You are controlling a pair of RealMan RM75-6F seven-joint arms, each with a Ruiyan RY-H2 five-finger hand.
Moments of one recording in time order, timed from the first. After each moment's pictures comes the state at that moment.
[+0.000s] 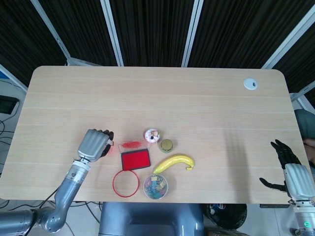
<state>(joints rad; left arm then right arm) -0.65 -1.47 -0.09 -1.74 1.10 1.23 0.71 0.07 -1.10 0.05 -1.61 -1.52 1.47 0.24</state>
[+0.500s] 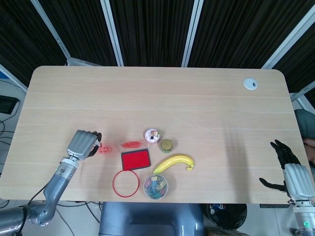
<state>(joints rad) -0.63 -1.47 -0.04 -1.53 1.16 1.10 0.52 0.07 -1.10 0.05 -1.61 -1.51 1.46 0.23</state>
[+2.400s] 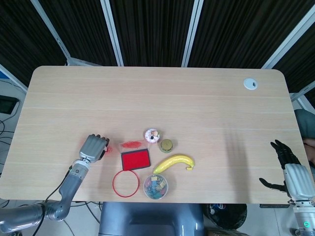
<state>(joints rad) -0.65 -1.64 -0.05 -1.35 1.07 1.00 0.66 0.07 -1.10 0.05 -1.62 -1.51 1.46 0.24</state>
